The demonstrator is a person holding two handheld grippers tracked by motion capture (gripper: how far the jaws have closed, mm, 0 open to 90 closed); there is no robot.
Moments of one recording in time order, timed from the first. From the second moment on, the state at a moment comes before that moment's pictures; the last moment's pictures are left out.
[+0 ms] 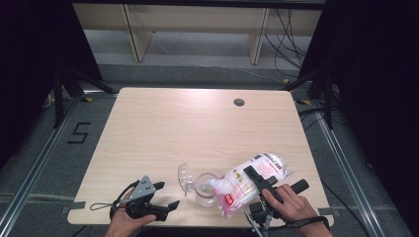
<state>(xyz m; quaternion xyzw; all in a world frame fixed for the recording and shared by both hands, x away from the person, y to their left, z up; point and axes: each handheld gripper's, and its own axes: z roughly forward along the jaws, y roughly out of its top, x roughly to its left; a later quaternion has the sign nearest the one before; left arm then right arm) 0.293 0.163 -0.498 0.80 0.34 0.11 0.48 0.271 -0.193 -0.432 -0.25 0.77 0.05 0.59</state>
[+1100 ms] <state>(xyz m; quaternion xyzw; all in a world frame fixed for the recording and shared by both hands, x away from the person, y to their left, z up) 0.293 0.163 -0.497 0.80 0.34 0.12 0.48 0.269 -0.191 -0.427 -0.28 0.75 0.02 0.59</state>
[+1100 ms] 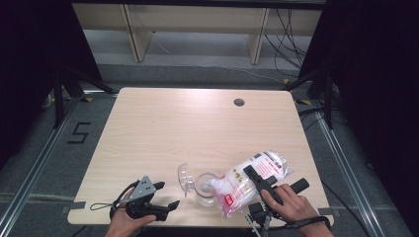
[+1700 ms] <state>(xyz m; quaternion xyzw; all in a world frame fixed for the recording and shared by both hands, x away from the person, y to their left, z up) 0.293 0.163 -0.496 0.80 0.33 0.12 0.48 0.267 -0.190 -0.427 -0.27 0.75 0.02 0.60</state>
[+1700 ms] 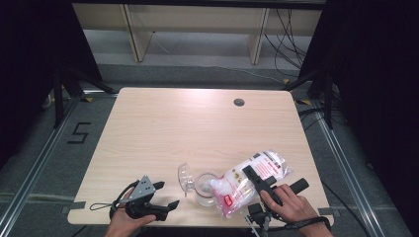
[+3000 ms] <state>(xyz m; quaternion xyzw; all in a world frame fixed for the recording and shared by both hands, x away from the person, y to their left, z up) 0.293 0.164 -0.496 0.80 0.34 0.12 0.48 0.265 -0.191 -0.426 -0.28 0.74 0.01 0.61</state>
